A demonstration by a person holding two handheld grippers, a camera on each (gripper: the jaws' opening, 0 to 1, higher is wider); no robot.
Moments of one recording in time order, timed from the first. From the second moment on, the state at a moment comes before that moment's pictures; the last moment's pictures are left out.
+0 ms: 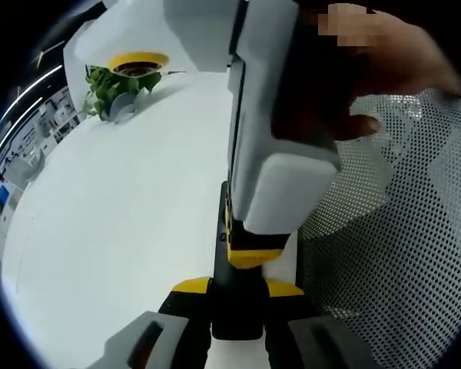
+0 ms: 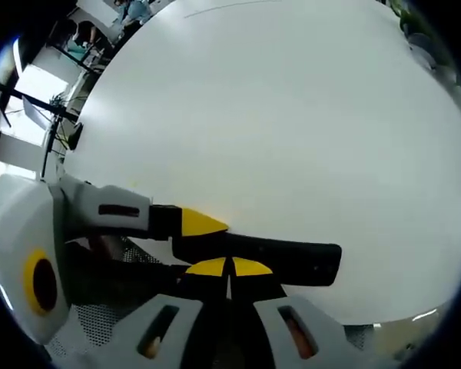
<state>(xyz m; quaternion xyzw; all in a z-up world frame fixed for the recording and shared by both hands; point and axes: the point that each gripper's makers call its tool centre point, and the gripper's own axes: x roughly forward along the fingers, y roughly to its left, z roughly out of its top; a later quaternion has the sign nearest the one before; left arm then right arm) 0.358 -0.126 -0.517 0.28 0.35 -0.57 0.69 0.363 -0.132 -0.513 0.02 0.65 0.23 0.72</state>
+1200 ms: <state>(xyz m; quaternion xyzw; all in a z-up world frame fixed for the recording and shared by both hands) 0.359 -0.126 -0.516 0.26 0.35 -0.58 0.69 0.362 -0.133 -0.513 0.03 0.67 0.22 0.71</state>
